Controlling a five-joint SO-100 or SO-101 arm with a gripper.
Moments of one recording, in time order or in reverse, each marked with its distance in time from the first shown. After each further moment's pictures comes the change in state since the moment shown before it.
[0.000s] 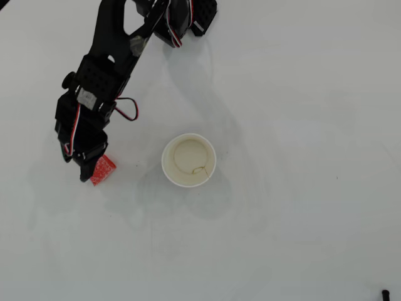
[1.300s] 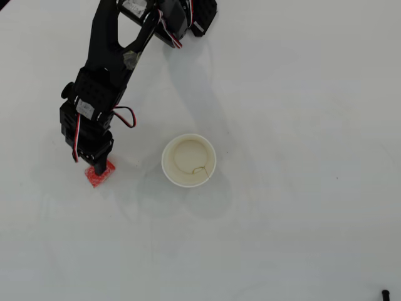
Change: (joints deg) arm -0.6 -7.8 -2.5 4.9 -6.3
